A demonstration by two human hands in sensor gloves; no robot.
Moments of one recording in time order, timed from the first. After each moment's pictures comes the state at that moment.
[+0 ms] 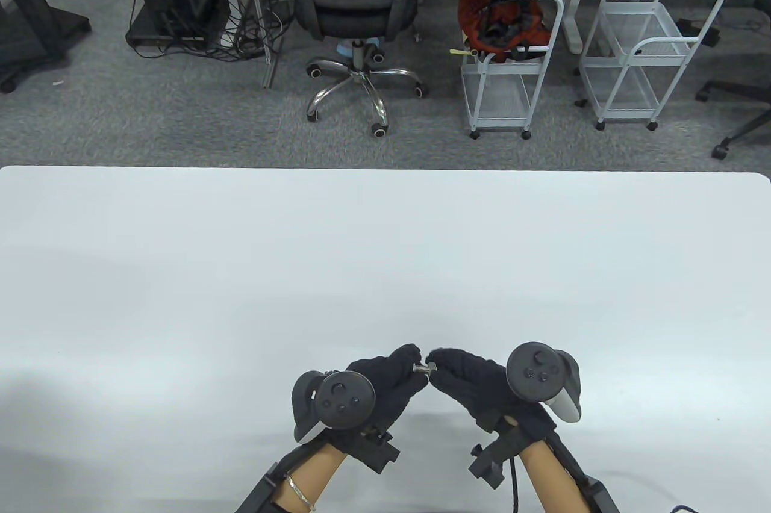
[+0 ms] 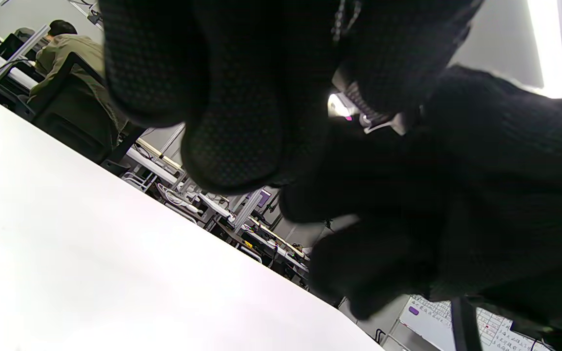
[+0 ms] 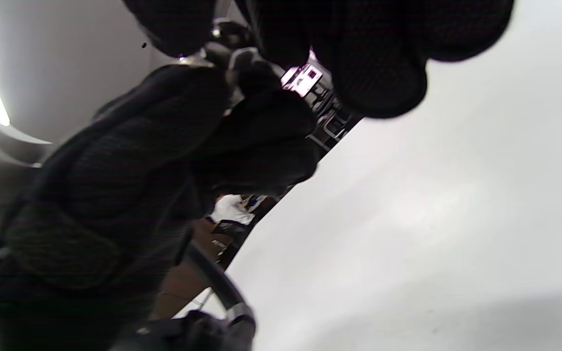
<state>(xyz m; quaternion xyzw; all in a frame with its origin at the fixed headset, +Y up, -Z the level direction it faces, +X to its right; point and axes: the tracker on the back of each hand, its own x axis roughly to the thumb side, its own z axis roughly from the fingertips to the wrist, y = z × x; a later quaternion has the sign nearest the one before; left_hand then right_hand) -0.081 -0.701 -0.257 0.11 -0.25 0.35 0.90 0.142 -0.710 -0.271 0.25 0.07 0.84 0.47</state>
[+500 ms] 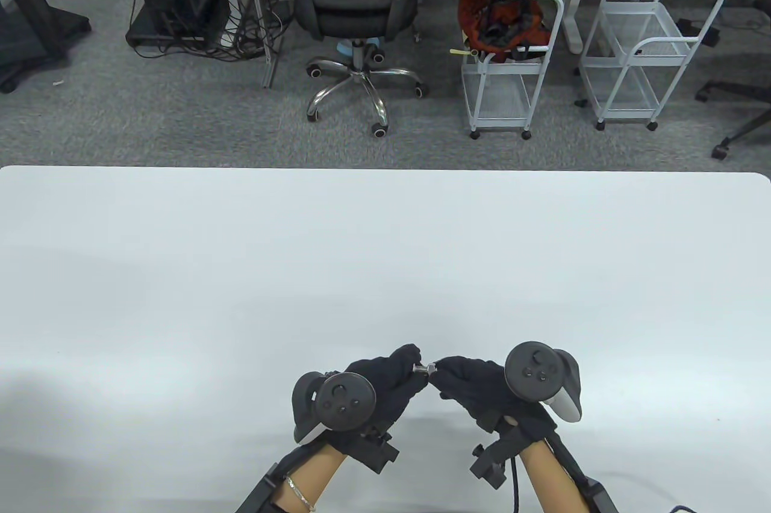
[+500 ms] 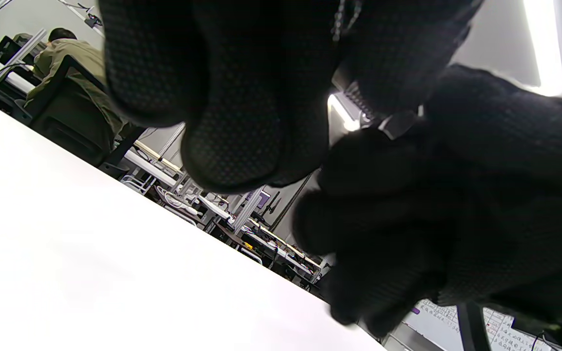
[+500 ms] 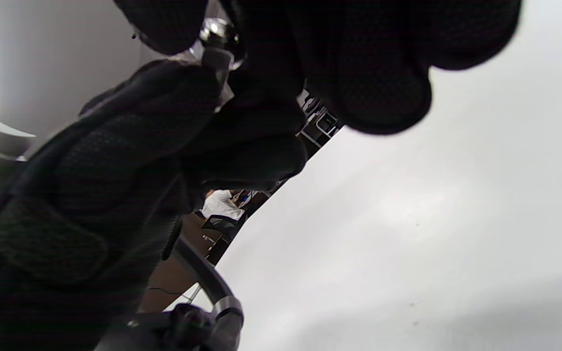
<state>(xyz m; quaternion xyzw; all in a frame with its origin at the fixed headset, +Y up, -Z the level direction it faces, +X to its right) -0.081 -0.700 -0.256 0.11 -0.25 0.35 0.90 0.143 -0.710 -0.270 0.23 0.07 0.86 0.46</state>
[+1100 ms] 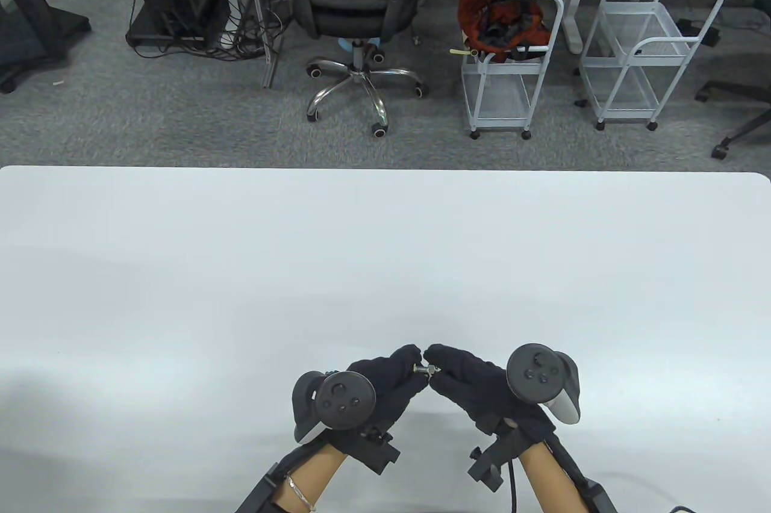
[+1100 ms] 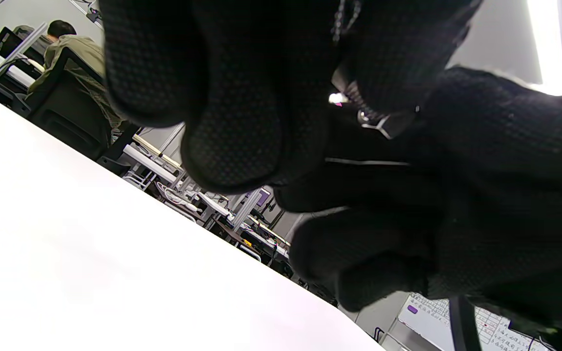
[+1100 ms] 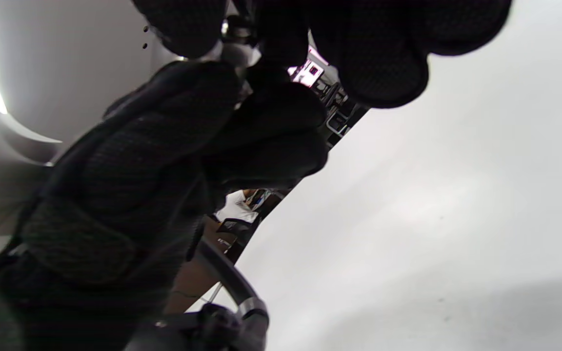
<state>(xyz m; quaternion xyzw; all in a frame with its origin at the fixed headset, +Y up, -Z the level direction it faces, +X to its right) -0.080 -0.701 -0.256 0.10 -0.25 0.35 0.90 0.141 -0.709 -0.268 0.25 0.07 0.84 0.48</state>
